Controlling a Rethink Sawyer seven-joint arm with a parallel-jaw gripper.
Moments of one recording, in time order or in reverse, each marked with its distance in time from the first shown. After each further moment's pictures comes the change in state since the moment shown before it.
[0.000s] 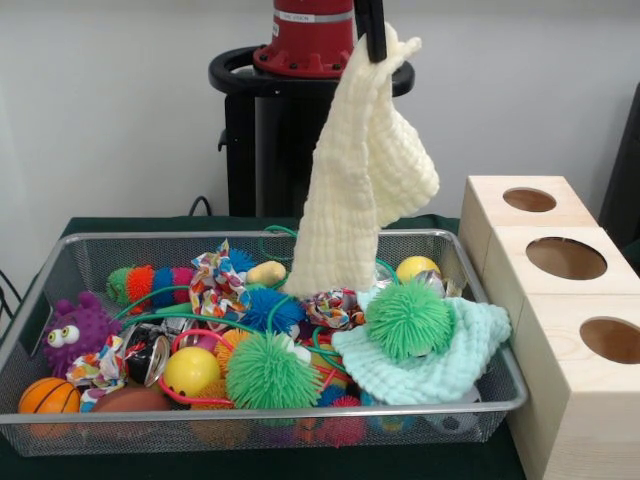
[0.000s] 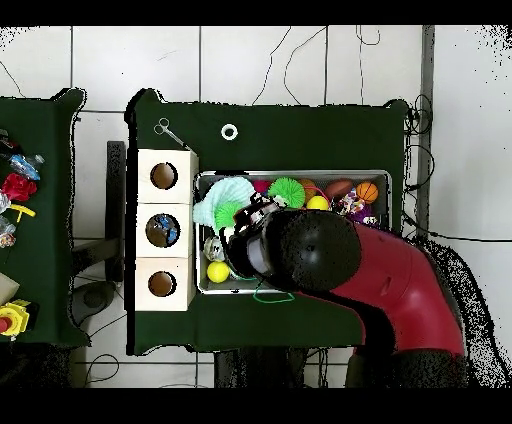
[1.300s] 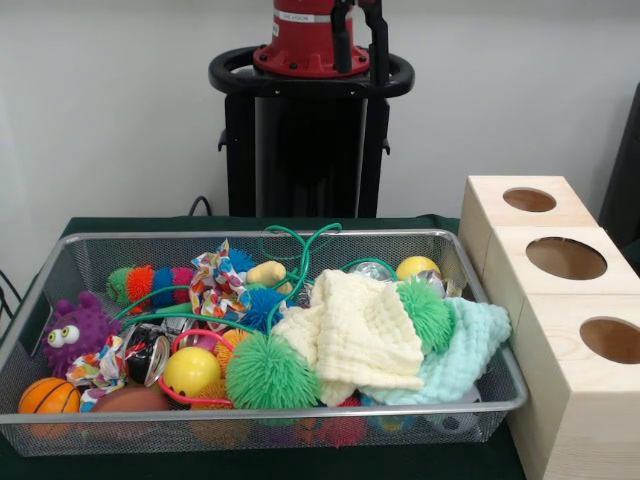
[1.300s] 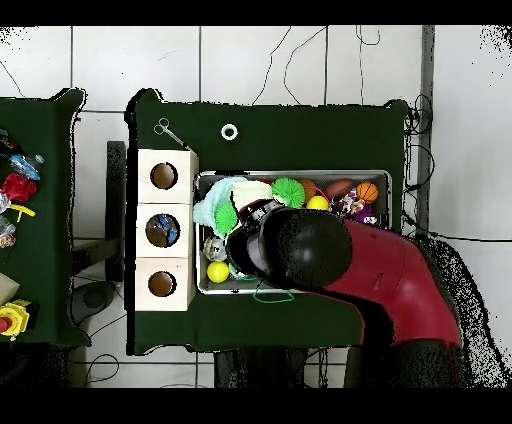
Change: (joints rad) arm -0.014 0.012 0.029 0.000 -0.066 -0.056 0.000
